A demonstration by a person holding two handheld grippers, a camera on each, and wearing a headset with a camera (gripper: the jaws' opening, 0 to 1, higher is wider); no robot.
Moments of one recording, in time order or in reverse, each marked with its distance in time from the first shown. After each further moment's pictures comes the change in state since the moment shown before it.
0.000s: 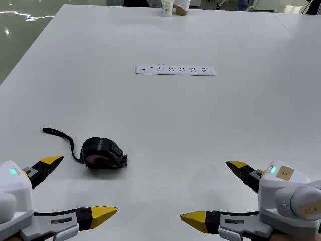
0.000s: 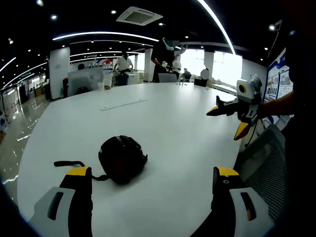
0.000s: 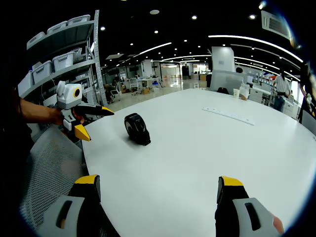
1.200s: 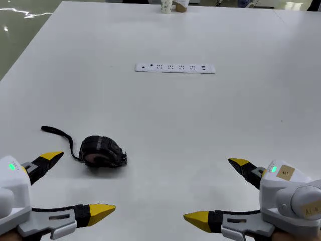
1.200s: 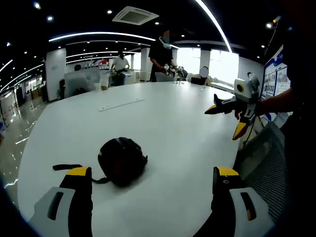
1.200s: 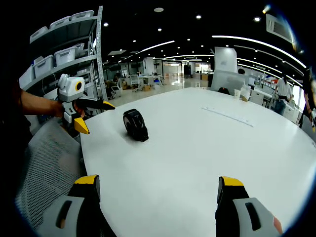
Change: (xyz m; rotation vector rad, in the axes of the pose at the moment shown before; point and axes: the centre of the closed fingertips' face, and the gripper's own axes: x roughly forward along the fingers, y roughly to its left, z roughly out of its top) left arm 0.004 0.002 0.002 0.023 0.009 -0.029; right arm -0.001 -0.007 -0.005 -0.041 0.023 -0.008
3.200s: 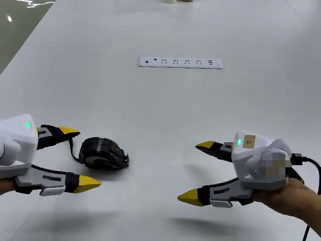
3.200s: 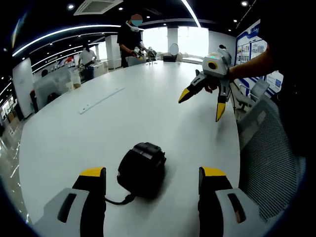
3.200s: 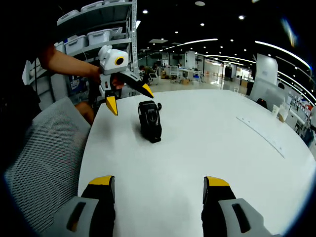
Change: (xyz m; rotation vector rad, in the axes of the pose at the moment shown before) left arm 0.038 0.046 0.006 0.239 0.170 -0.225; right arm 0.068 -0.010 0.015 -0.246 0.073 0.295
